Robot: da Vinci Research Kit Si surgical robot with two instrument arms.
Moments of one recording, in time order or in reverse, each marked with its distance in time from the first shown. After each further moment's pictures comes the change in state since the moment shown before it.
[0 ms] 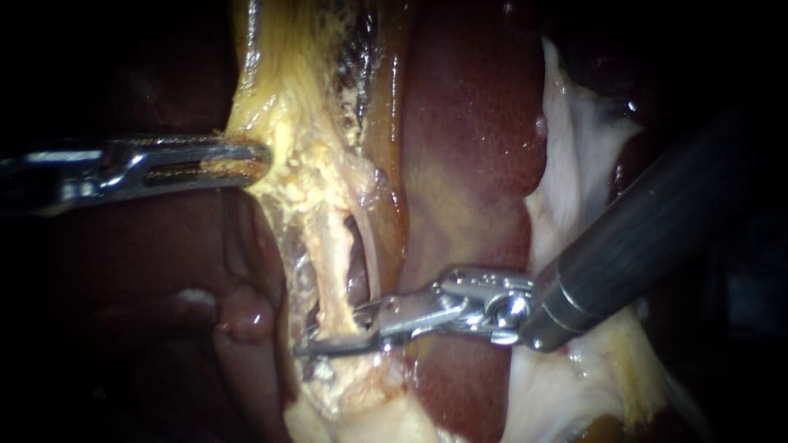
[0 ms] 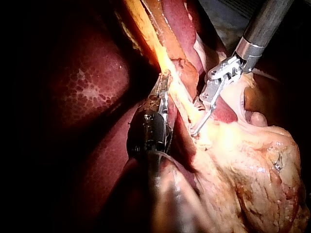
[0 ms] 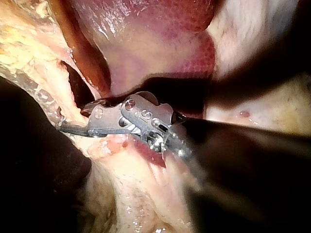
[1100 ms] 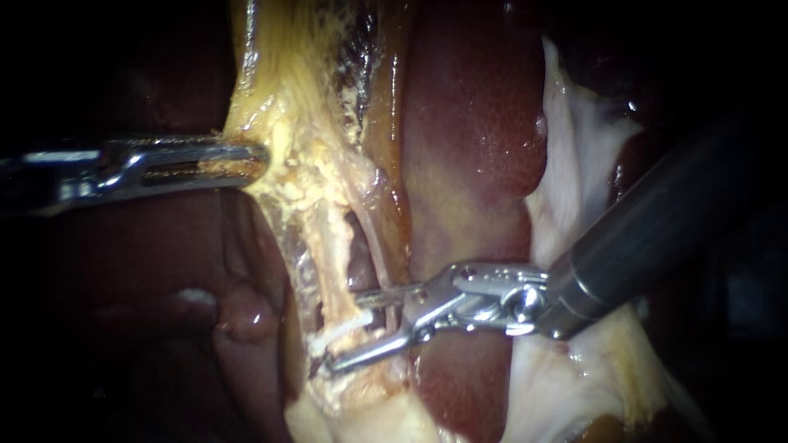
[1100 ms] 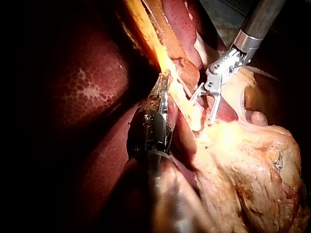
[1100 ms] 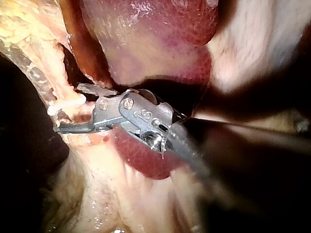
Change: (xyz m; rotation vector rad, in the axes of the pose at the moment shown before) right arm 0.001 0.000 -0.003 -0.041 0.046 -0.285; left arm 0.000 0.000 0.000 0.001 0.000 0.001
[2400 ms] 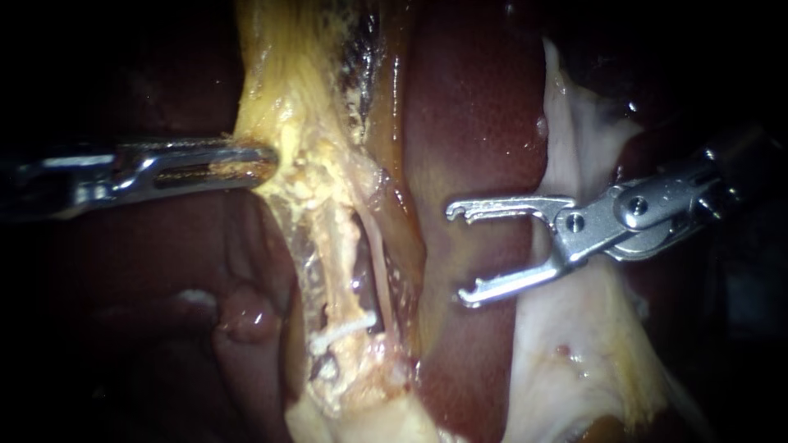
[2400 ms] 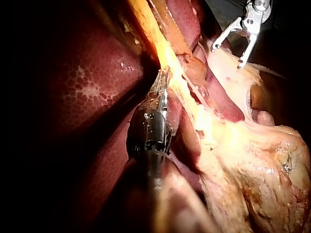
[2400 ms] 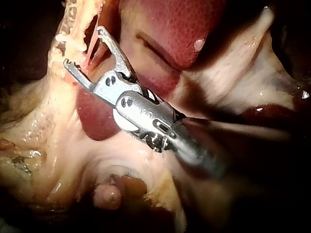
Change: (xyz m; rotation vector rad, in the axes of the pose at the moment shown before) right arm 0.010 -0.004 -0.015 -0.102 0.046 -0.338; left arm 0.003 0.001 0.006 0.014 0.010 0.007
